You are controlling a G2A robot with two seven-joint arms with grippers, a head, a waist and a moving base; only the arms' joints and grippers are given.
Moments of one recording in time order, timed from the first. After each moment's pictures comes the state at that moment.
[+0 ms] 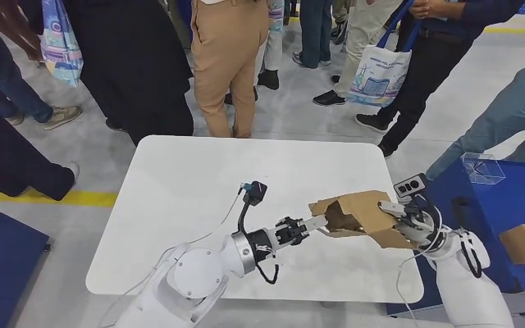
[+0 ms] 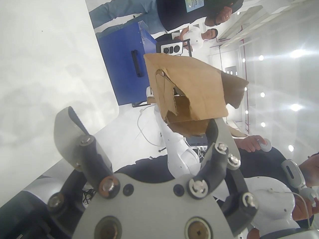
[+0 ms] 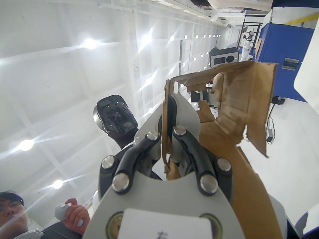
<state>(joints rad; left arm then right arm) 1.10 -1.29 -0.92 -1.93 -0.02 0.28 -0.55 -1.31 -1.01 1.64 -1.45 1.07 -0.04 1.42</state>
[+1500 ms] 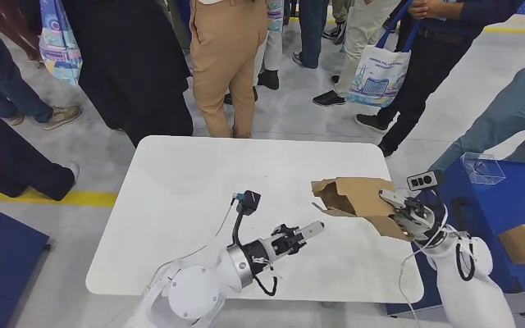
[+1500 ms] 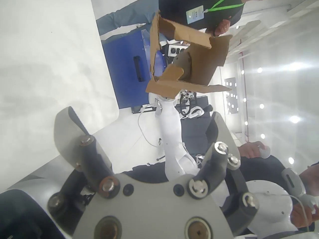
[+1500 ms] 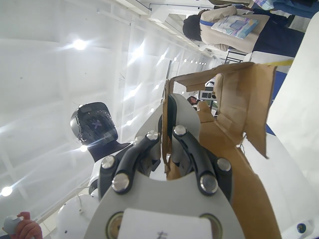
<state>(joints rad) 1.18 -1.29 -0.91 -2.03 0.05 0.33 -0.51 -1.34 -1.03 1.67 -1.50 0.99 -0.24 1.26</state>
